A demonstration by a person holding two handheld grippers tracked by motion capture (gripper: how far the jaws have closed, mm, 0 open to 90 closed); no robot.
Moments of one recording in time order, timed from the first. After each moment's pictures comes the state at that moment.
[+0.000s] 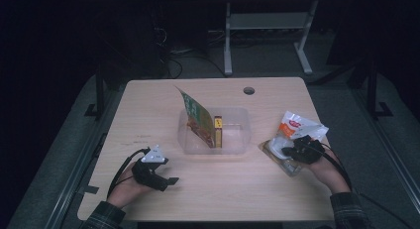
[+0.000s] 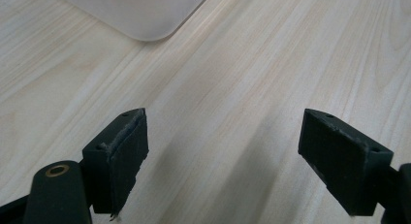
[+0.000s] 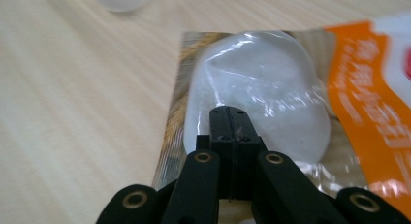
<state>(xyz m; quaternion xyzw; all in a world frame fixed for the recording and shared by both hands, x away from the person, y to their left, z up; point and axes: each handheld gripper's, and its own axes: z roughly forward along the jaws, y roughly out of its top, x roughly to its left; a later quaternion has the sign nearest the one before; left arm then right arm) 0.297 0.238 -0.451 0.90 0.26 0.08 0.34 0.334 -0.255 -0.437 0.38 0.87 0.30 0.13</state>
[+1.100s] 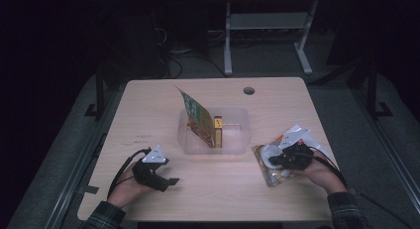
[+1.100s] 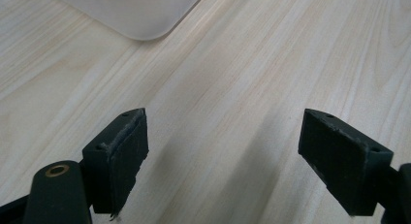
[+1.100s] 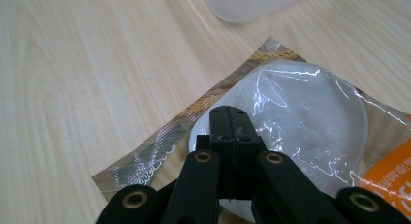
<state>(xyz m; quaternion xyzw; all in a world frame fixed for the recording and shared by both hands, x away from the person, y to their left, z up) 0.297 0.237 -0.451 0.90 0.25 0.08 0.34 0.324 -0.225 -0.437 0.25 0.91 0.32 0.07</state>
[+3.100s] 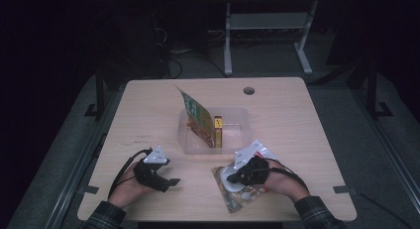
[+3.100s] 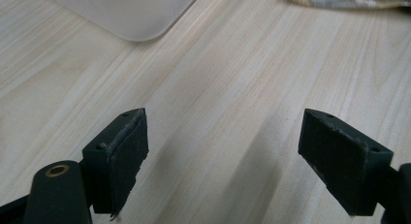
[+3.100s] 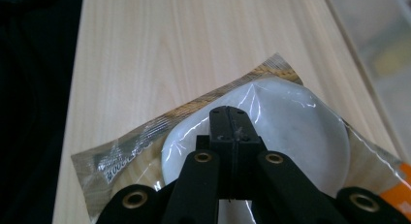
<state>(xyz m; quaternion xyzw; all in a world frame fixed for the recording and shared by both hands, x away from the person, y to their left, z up) 0.297 0.234 -0.452 0.91 0.25 0.08 0.33 0.299 -0.105 -0.440 0.07 0.94 0.34 0.01</state>
